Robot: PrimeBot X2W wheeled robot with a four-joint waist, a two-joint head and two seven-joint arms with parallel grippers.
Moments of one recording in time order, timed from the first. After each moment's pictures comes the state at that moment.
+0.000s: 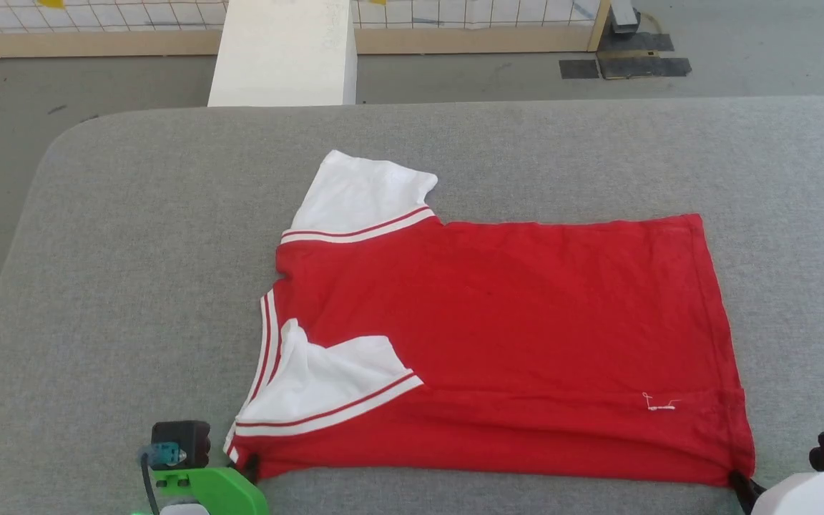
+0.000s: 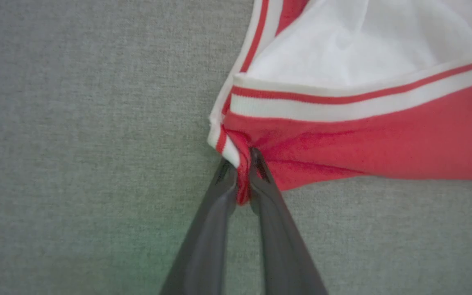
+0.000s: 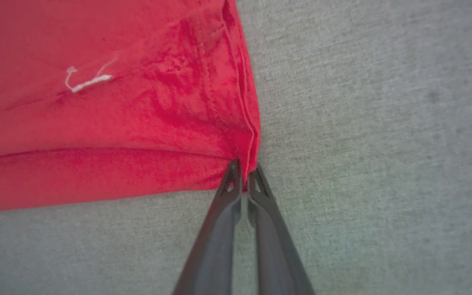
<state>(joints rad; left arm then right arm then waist) 0.04 0.43 -0.46 0.05 -0.64 0.29 0.27 0.16 -0.06 -0.27 0.06 0.31 0.13 0.56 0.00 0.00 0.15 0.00</state>
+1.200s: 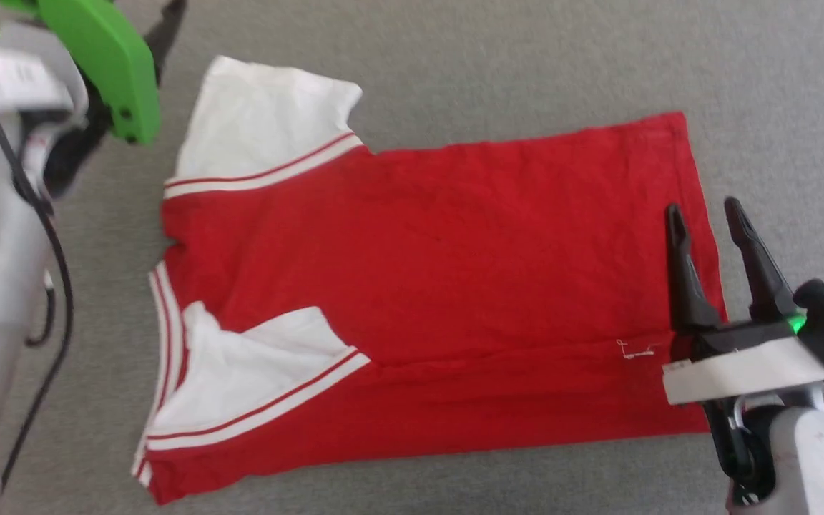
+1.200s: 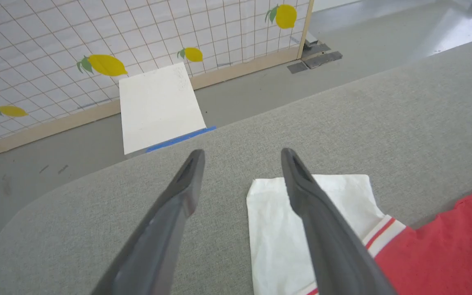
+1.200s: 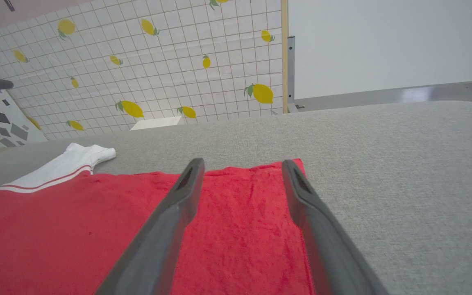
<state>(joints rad) -0.98 0.53 -0.44 0.35 -0.60 -0.08 0.47 -0.14 -0.05 -0.01 -0.08 0.21 0.13 -0.13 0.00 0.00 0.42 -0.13</state>
